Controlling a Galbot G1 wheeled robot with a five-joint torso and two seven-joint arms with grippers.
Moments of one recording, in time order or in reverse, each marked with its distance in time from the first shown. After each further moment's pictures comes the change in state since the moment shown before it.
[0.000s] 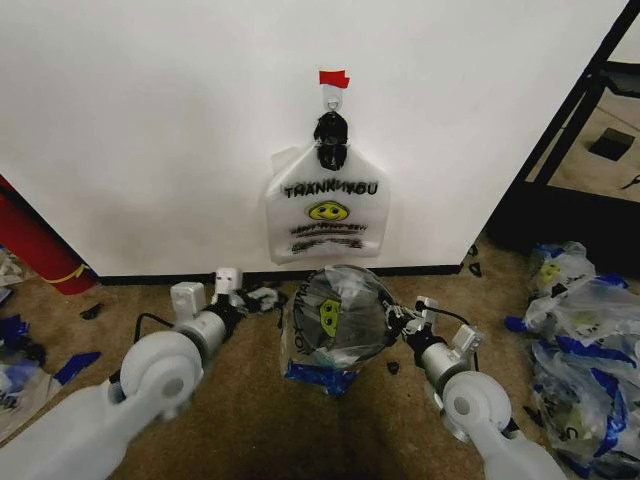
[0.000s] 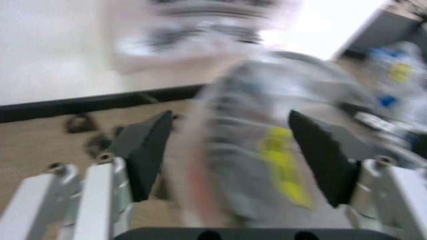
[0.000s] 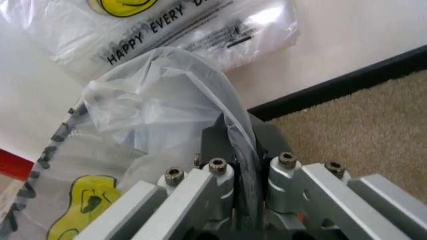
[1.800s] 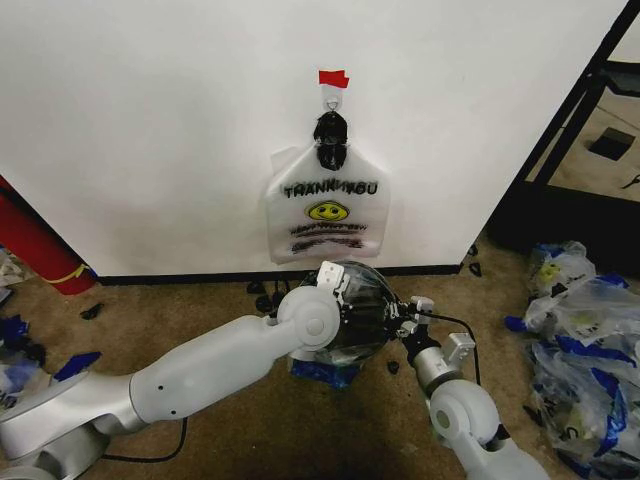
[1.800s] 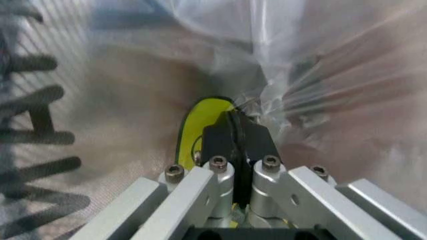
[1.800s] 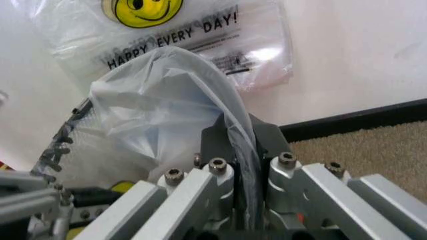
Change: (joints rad) left arm -0.608 -0.399 0.588 0.480 -0.272 0.256 -0.454; right arm -0.030 0.043 -0.008 0.012 -0.254 0.083 -0.019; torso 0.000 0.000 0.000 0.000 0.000
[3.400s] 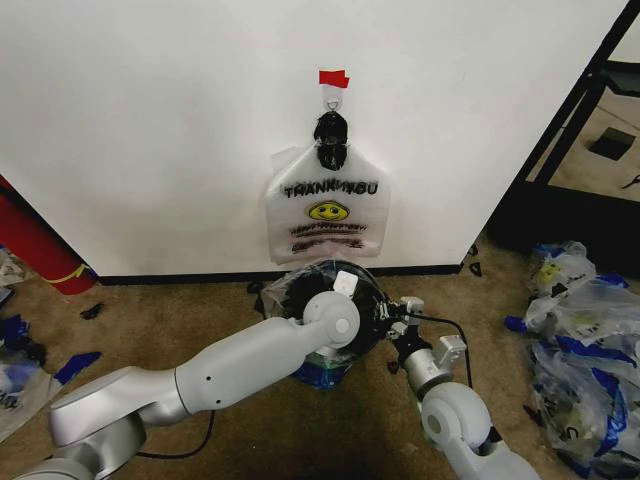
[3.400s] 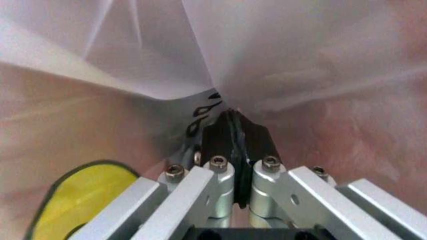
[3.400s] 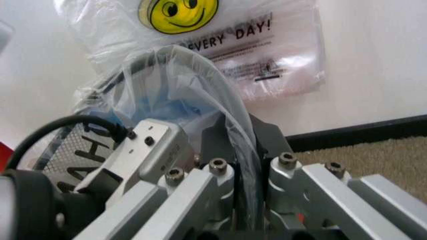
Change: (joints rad) left arm 0.003 -0.141 0.047 0.249 0.062 -0.012 0.024; right arm -0.003 0.021 -0.038 0.020 -0.035 0.020 -0.018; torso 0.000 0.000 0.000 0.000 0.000
